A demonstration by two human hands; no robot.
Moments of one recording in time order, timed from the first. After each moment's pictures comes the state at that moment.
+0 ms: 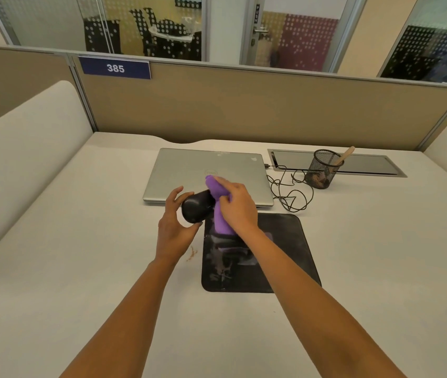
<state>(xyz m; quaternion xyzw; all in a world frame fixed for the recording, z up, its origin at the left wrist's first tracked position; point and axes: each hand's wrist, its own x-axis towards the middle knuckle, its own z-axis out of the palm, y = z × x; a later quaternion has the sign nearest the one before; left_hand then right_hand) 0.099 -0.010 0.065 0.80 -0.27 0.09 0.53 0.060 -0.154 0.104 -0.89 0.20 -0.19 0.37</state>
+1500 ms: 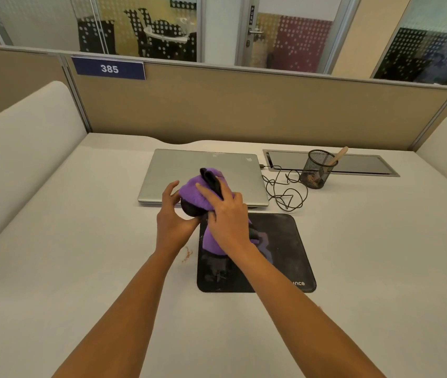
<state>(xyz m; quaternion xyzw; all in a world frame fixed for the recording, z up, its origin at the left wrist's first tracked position) 0.097 -0.026 0.082 0.77 -0.21 0.04 0.60 0.047 -0.134 0.086 -0.93 0.11 -0.30 0.17</state>
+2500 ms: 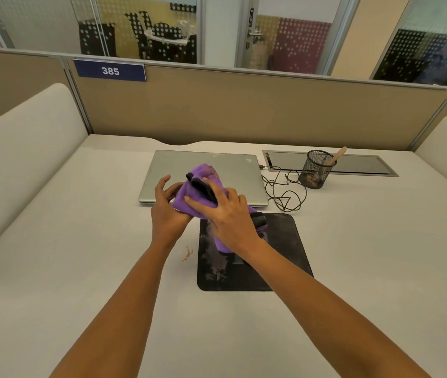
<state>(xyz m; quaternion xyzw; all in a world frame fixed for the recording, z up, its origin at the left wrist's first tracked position) 0.109 -0.020 0.089 0.76 -0.20 0.02 0.62 0.041 -0.150 0.084 -0.94 -0.04 -0.34 -0.03</state>
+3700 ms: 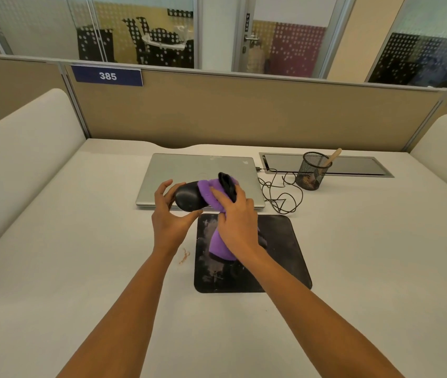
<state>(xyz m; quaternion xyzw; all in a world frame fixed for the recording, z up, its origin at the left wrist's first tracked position) 0.097 -0.025 0.086 0.74 -0.23 0.08 0.63 0.026 -0.148 0.097 -0.93 0.20 -0.25 0.21</state>
